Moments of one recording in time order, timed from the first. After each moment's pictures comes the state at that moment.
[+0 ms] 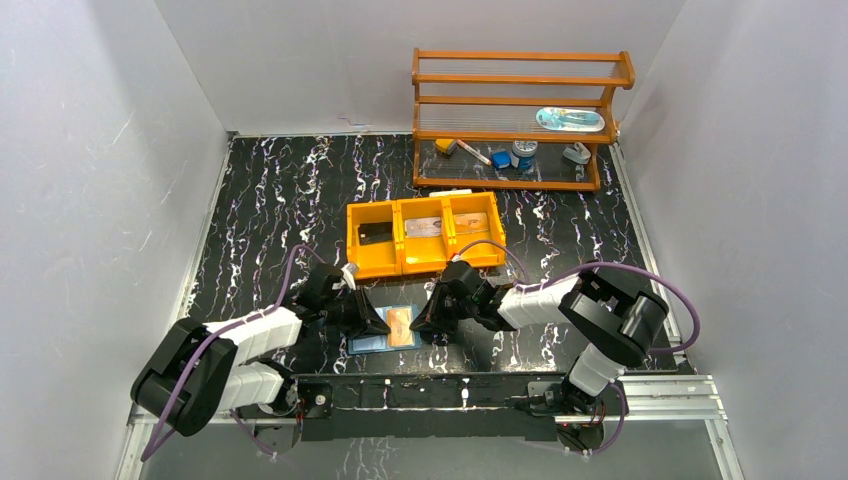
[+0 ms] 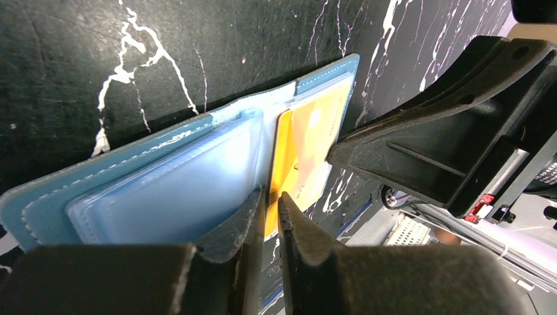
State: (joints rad) left arm -0.51 1.21 0.28 0.03 0.49 -0.91; right arm 0.97 1.62 0.58 0.26 -0.24 1.28
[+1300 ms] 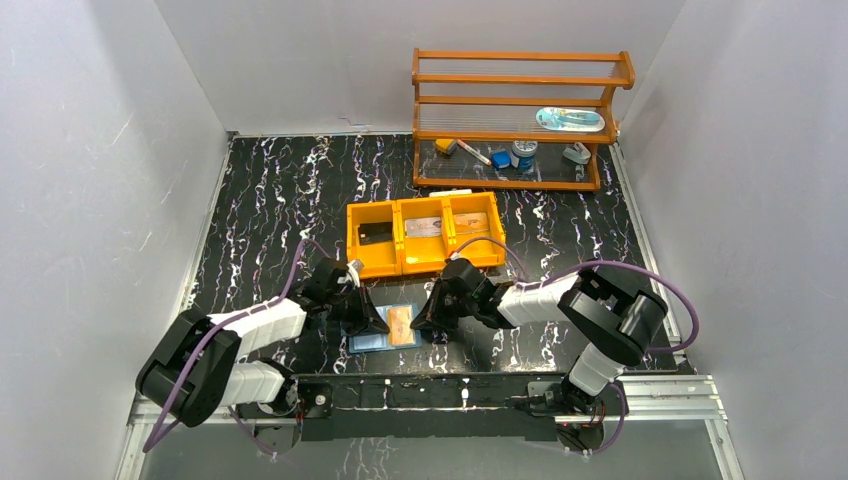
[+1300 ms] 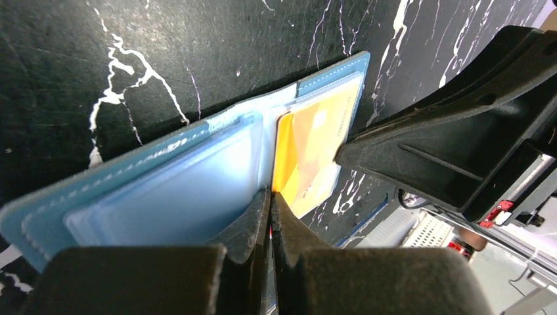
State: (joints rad) left arm -0.52 1.26 0.35 -0.04 0.48 -0.85; right arm 0.95 1.63 0.59 0.26 -0.27 1.23
